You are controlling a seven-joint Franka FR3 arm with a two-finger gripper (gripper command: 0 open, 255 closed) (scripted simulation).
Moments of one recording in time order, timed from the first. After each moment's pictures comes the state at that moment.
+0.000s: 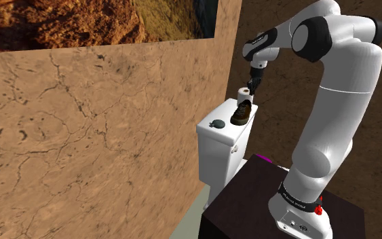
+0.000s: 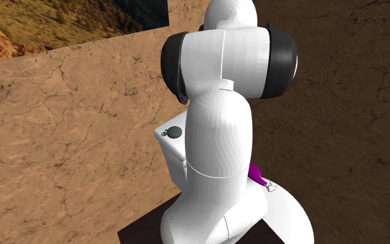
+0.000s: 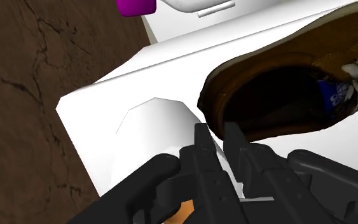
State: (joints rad) arm -0.20 0.14 -0.62 -1.89 0.03 2.04 -0.69
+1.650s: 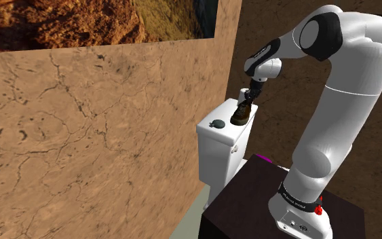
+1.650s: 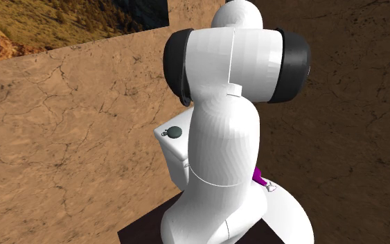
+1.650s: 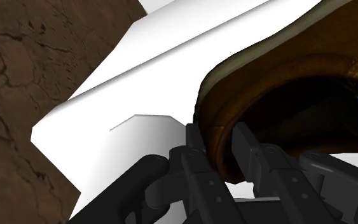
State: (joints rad) arm -0.19 0.07 -0.63 -2.17 0.11 2.40 -0.58
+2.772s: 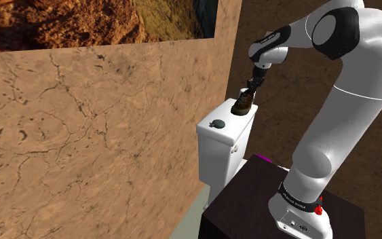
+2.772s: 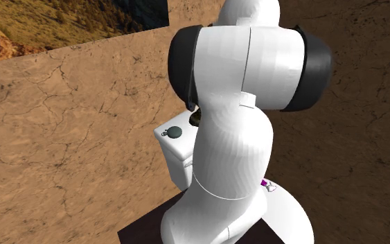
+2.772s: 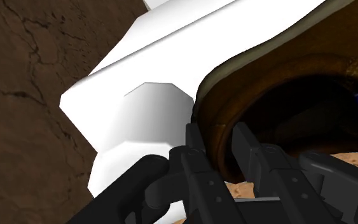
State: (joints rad) arm -0.18 -0.02 -0.63 -2.06 0.02 2.22 -0.52
